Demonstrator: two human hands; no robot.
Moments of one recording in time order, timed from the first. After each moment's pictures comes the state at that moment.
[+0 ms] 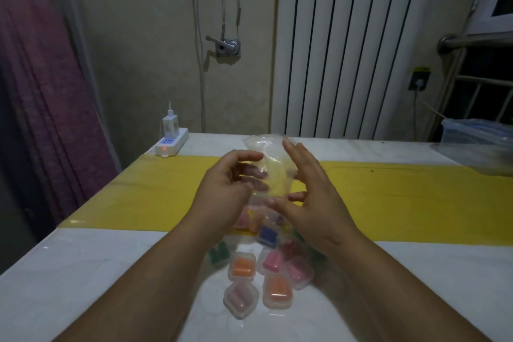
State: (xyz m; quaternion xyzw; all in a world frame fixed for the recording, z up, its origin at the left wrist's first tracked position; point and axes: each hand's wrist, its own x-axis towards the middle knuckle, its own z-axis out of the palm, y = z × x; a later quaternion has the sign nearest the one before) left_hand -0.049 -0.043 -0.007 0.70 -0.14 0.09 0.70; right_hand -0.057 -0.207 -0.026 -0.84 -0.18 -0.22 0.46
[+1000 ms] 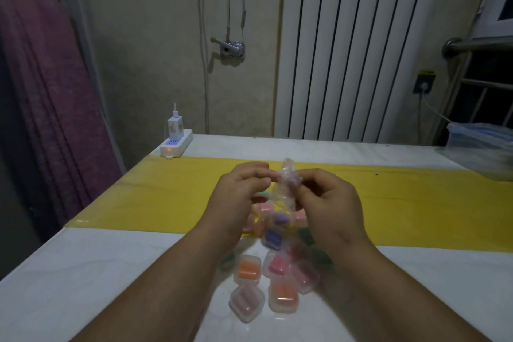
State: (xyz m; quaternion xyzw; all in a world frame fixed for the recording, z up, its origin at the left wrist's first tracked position) left_hand -0.044 -0.053 -0.014 0.65 -0.13 0.06 0.75; right_hand -0.063 -0.198 -0.022 -0.77 -0.09 -0.27 0.57
